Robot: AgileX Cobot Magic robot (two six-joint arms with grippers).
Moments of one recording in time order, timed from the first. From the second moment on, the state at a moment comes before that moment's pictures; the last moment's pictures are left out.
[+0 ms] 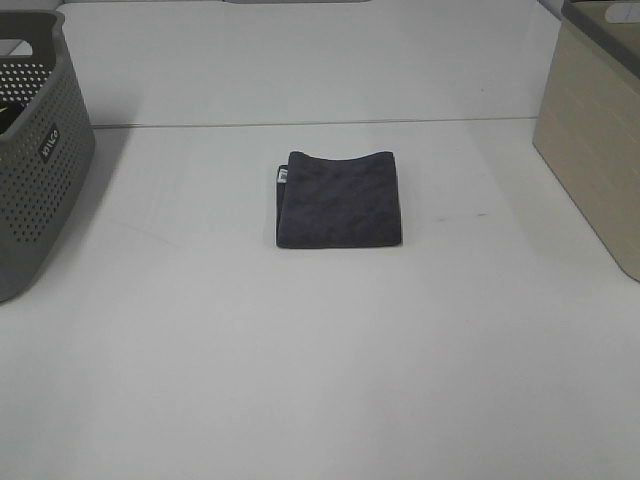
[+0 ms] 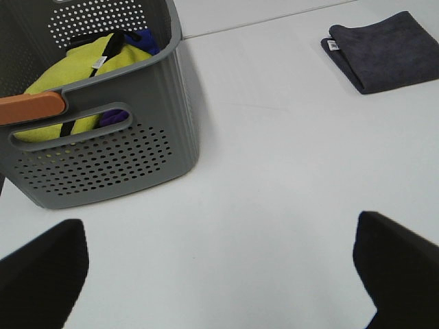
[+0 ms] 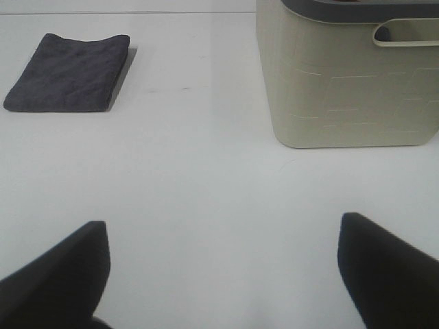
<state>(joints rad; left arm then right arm) -0.03 0.00 -0.51 -0.08 1.03 0.16 -0.02 0.00 -0.50 0.03 1.06 -0.04</state>
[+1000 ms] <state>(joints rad) -0.03 0.00 -0.51 -0.08 1.03 0.16 -0.02 0.00 -0.50 0.03 1.06 -0.04</state>
